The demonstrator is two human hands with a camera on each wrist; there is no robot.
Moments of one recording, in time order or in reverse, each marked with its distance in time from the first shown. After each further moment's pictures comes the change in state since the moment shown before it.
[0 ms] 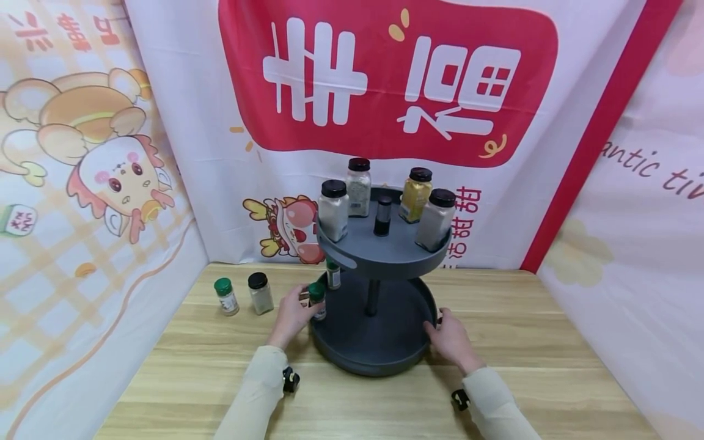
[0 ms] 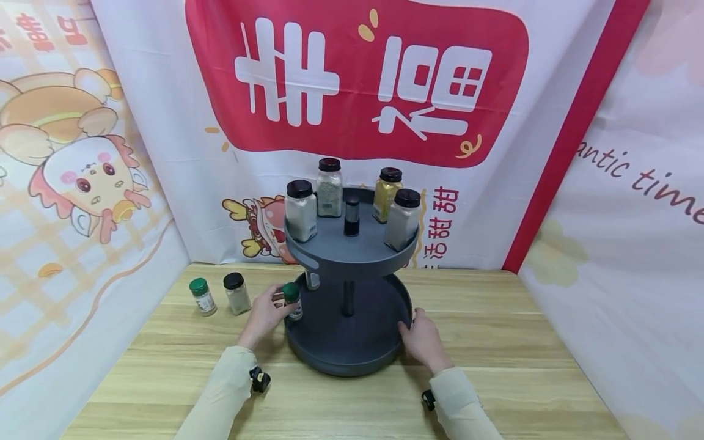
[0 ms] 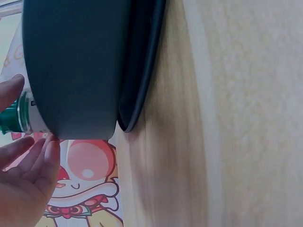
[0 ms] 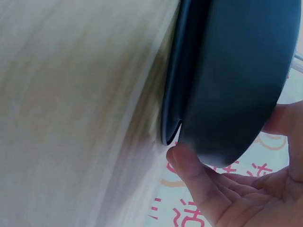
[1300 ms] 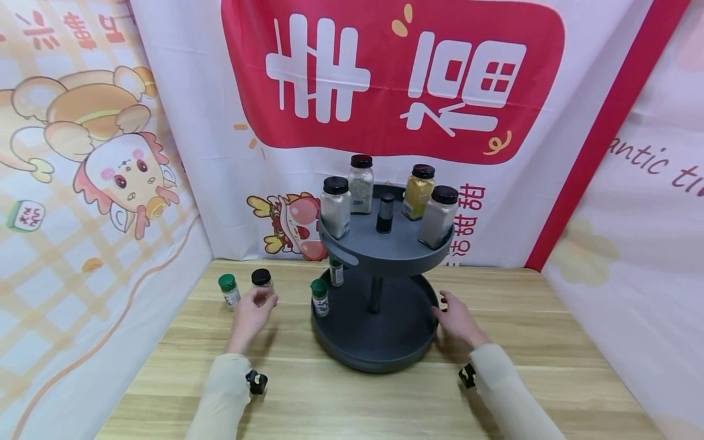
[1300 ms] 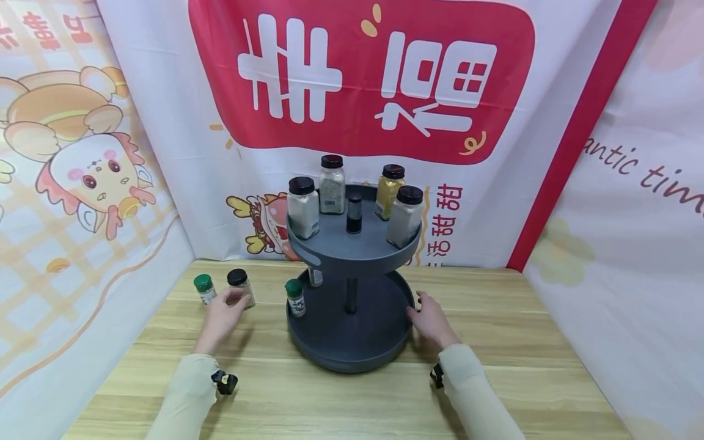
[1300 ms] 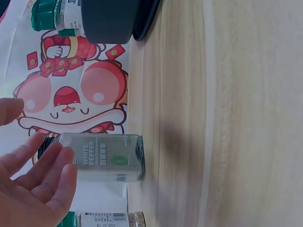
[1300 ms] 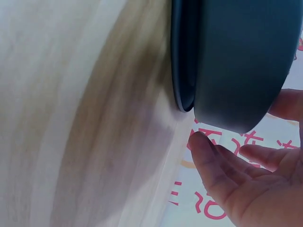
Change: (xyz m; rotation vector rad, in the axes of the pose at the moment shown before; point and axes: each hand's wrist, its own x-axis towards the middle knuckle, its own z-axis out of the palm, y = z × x) left_hand -0.023 -0.024 -0.079 0.096 0.175 -0.096; right_hand 0.042 0.021 -0.008 0.065 -0.060 -0.122
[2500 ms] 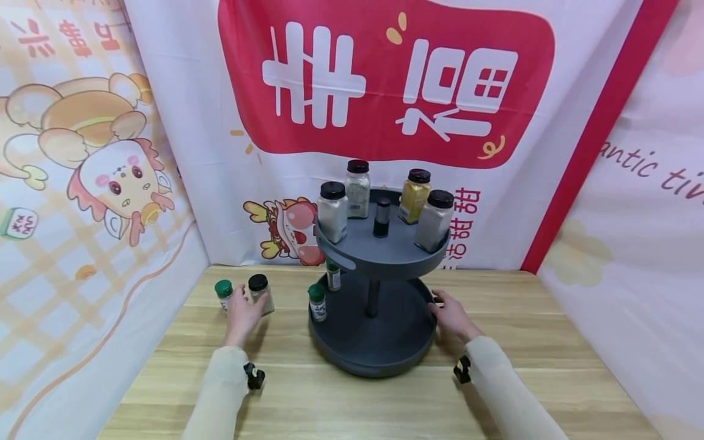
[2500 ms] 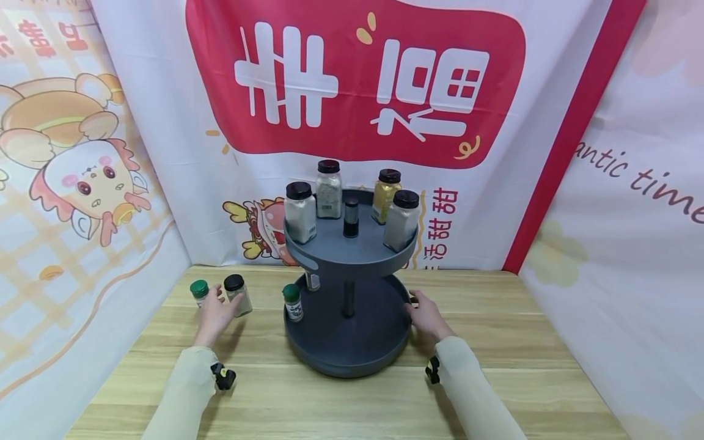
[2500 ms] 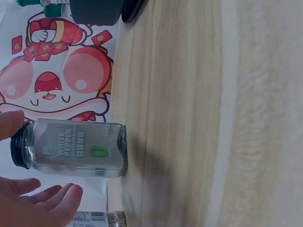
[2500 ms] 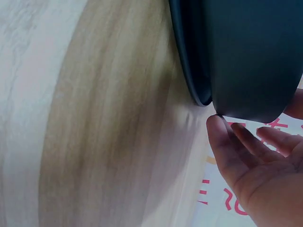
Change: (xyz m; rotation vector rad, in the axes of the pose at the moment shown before) left_hand 0.026 -0.017 -0.004 0.070 0.039 -0.120; right_hand 0.017 0.004 0.001 0.143 -0.011 0.028
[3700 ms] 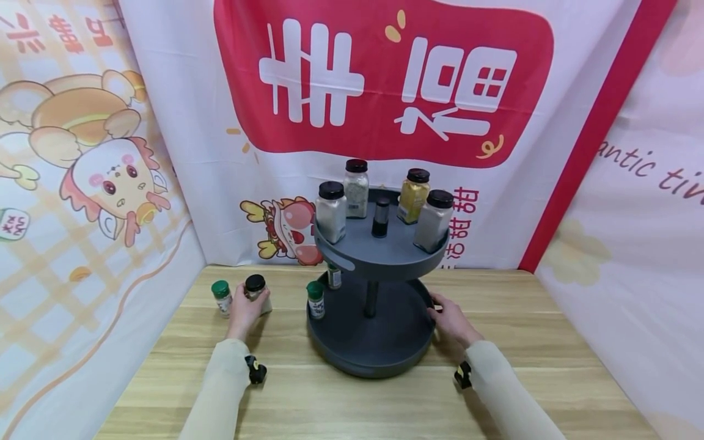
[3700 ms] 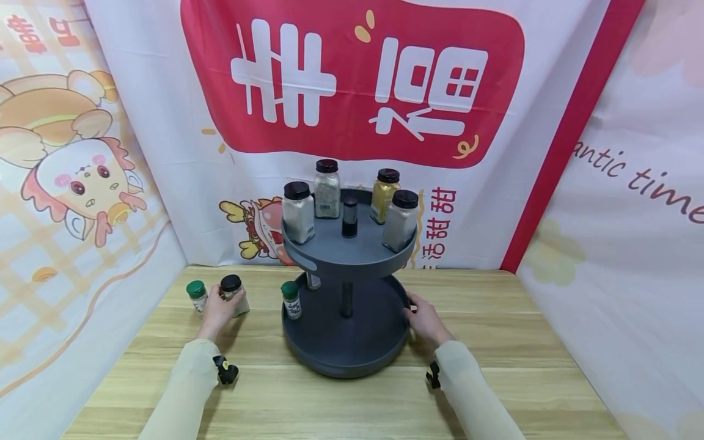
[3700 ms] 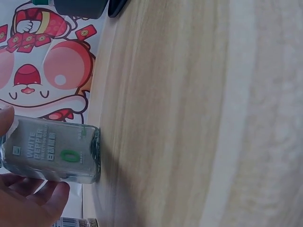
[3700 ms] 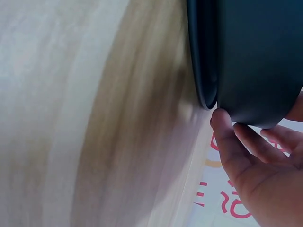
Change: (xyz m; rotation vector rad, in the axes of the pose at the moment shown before) left_hand 0.020 -0.009 0.012 -0.038 -0.037 -0.056; right_hand -0.009 -0.001 0.004 0.017 0.000 -0.101
